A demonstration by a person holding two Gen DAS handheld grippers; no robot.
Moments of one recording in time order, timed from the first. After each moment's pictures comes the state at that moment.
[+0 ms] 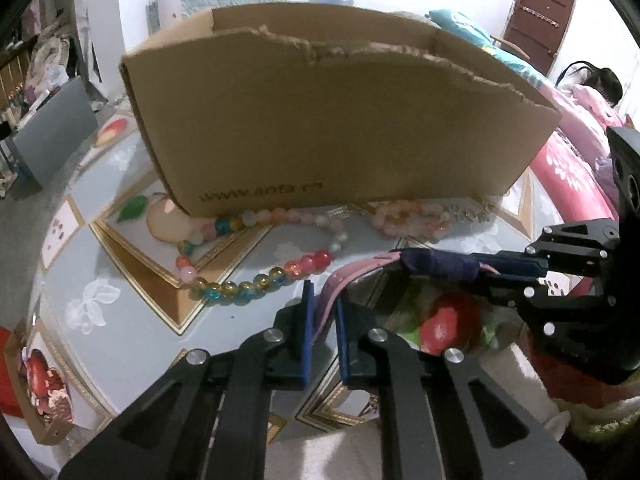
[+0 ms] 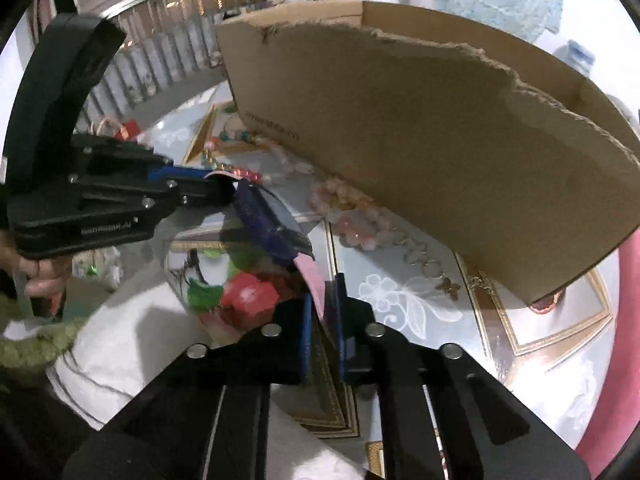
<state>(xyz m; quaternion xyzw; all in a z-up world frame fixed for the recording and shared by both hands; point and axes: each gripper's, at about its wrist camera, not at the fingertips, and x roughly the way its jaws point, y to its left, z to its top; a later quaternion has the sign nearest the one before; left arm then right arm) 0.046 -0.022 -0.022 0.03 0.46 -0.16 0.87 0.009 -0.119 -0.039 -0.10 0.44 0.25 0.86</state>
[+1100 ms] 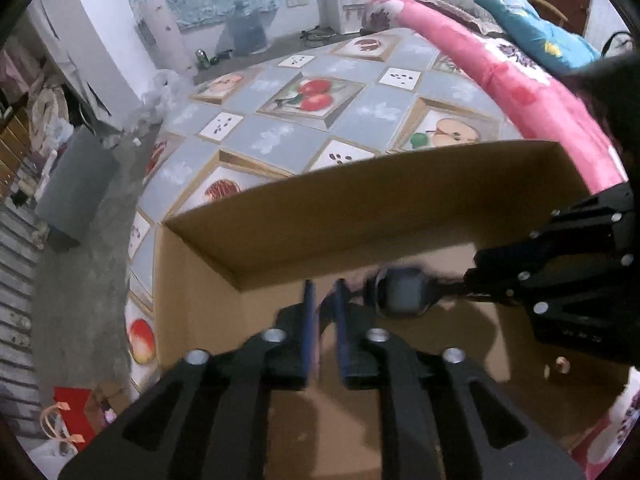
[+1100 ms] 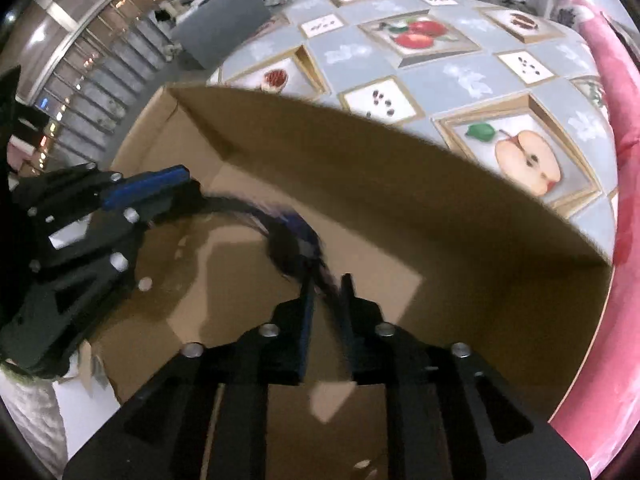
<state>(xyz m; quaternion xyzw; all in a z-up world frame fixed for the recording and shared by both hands) 0.277 -0.080 0.064 0.15 0.51 -0.09 0.84 0.284 -0.178 0.015 0.00 0.60 0.23 0.77</state>
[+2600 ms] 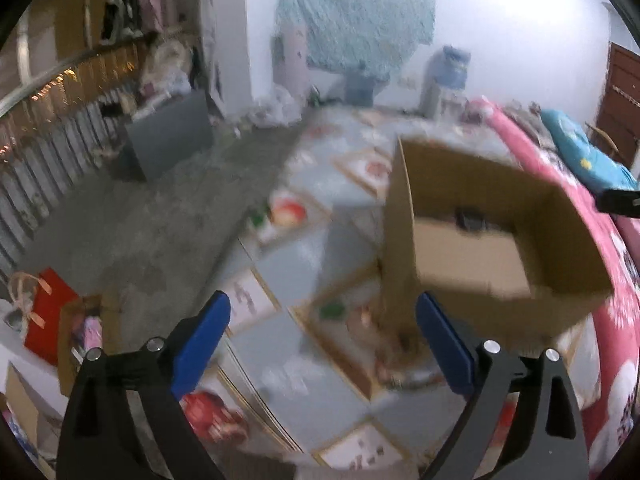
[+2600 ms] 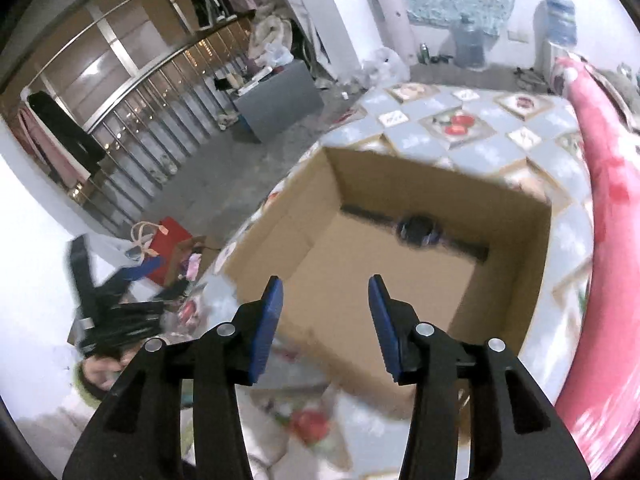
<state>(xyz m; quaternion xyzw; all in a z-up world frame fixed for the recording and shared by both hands) 0.057 0.084 0.080 -0.02 0.40 0.03 0.91 0.140 -0.151 0.108 0.06 0.46 0.28 0.84</state>
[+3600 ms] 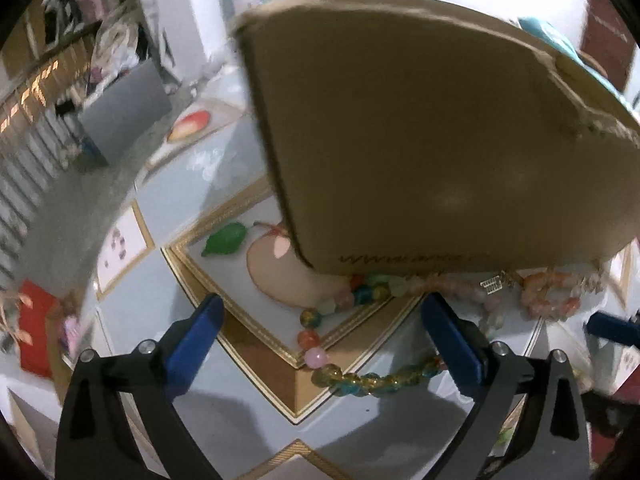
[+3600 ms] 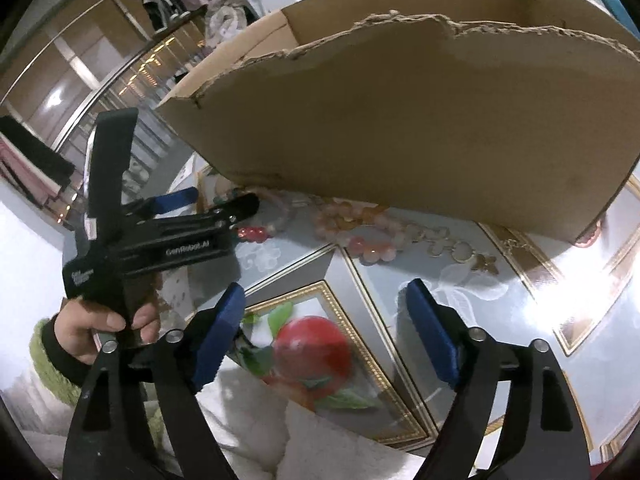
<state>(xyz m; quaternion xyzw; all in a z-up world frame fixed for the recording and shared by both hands) 0.102 0.023 -0.030 0.03 0.48 -0.01 0.88 0.061 -0.123 -0.043 0.11 0.49 0.22 0.84</state>
